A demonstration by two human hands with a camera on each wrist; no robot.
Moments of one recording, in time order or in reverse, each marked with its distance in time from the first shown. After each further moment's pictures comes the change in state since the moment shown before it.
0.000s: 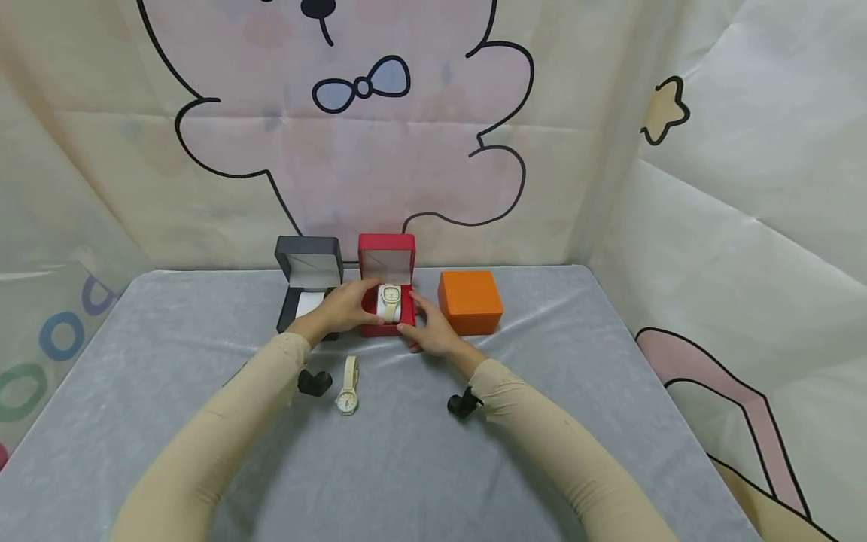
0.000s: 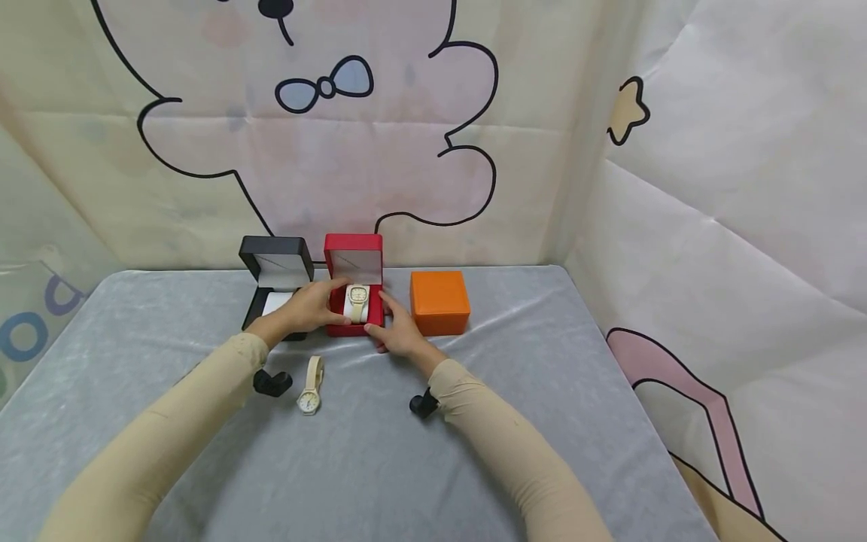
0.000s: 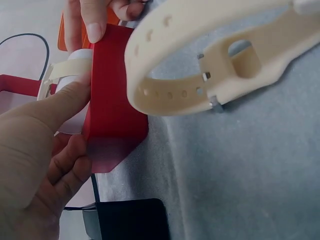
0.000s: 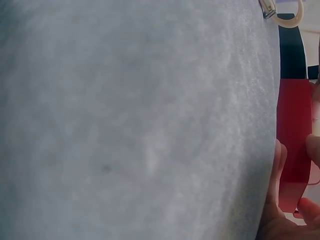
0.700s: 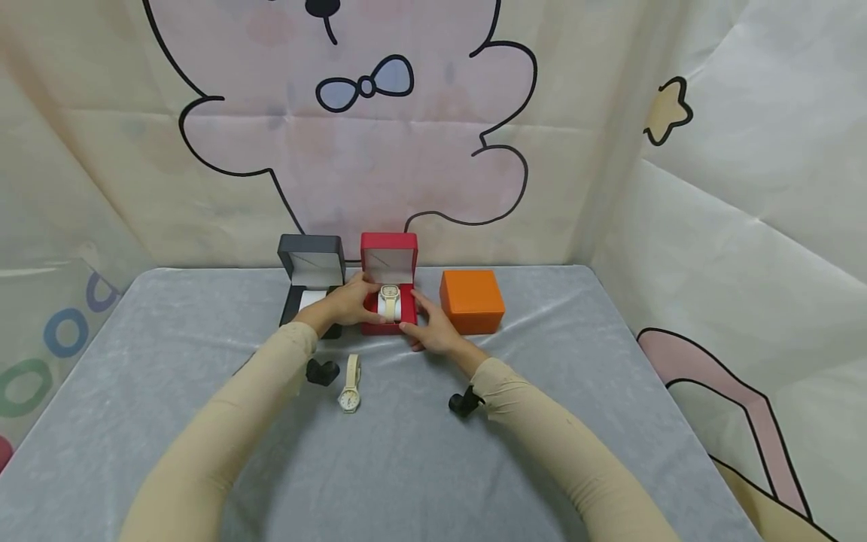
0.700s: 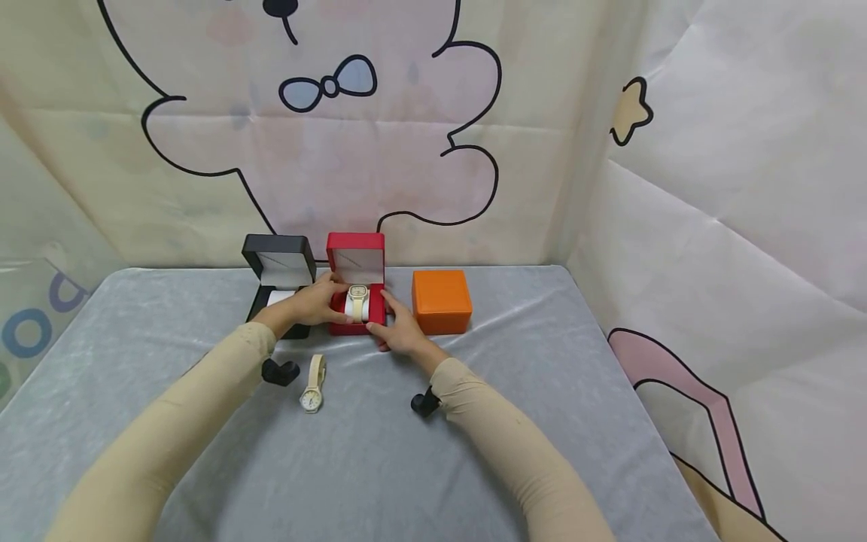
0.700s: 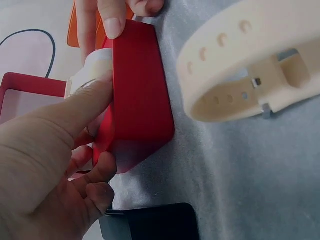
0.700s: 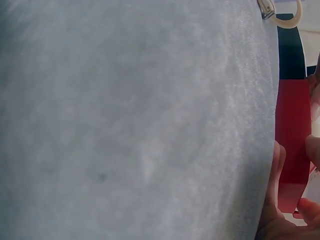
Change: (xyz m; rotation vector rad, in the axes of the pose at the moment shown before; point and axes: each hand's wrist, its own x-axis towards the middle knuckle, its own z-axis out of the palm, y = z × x) left_hand 0.004 0.005 -0.010 0.064 -0.153 -0.039; right_hand -0.001 -0.001 -0.002 0.014 -0.021 -0.018
